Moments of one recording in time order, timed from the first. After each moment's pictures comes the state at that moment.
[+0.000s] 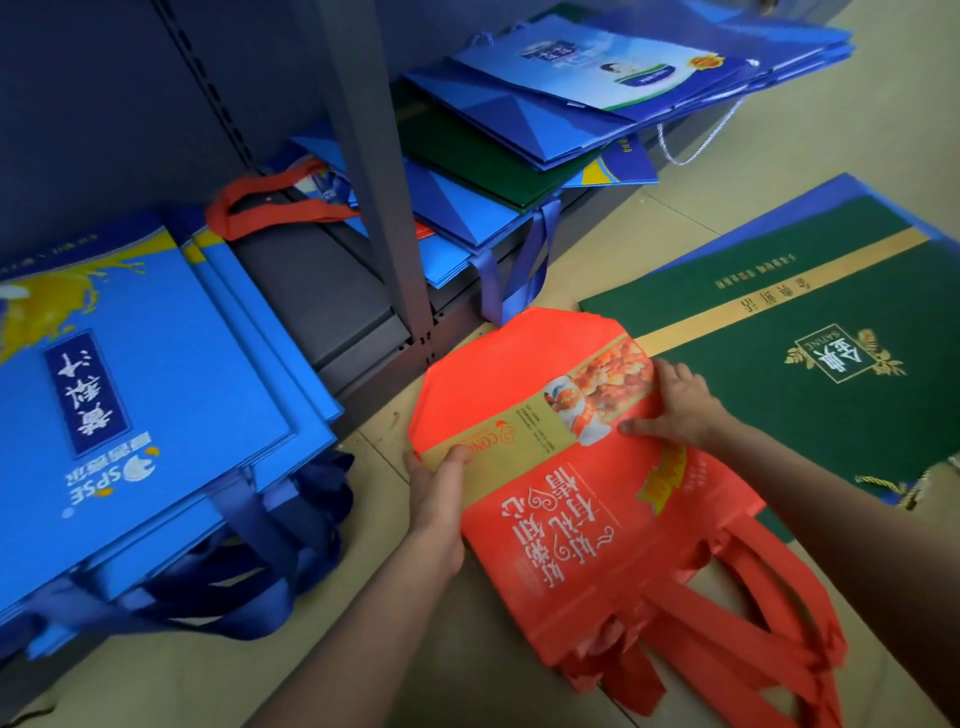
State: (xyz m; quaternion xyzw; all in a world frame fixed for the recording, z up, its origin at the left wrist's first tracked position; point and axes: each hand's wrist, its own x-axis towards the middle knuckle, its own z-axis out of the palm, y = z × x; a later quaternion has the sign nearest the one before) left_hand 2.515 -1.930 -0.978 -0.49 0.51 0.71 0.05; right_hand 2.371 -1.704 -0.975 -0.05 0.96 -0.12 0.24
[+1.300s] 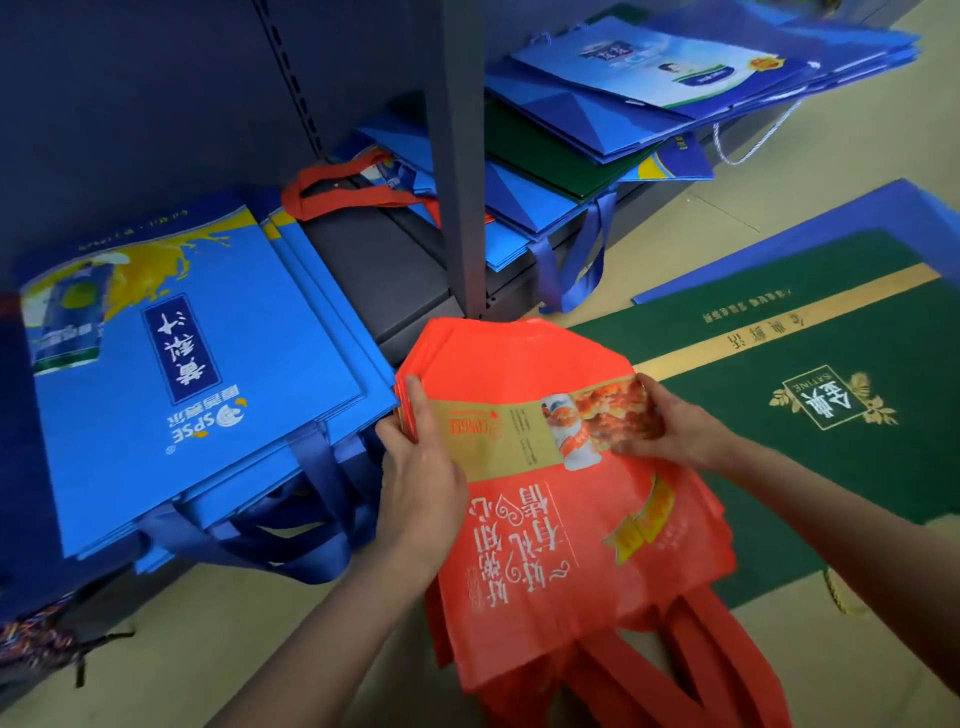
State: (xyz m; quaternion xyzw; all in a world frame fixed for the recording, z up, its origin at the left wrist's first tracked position) left_hand 2.569 -1.976 -0.905 -0.28 0.90 0.32 0.08; right_hand 2.417 -1.742 -0.970 -0.12 0.92 -0.22 0.31
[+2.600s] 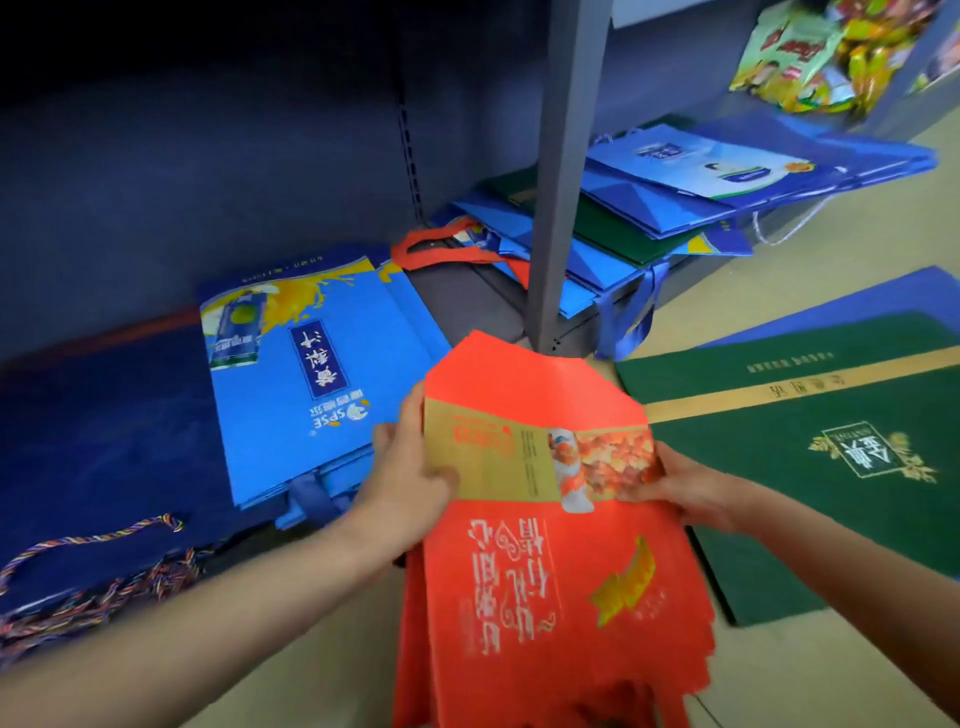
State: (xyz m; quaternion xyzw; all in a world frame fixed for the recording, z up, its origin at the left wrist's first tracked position) left_hand 2.626 -2.047 -0.836 -0.22 0.85 0.48 -0.01; right_hand 2.480 -1.796 -0.922 -0.01 0.76 -0.47 0.44
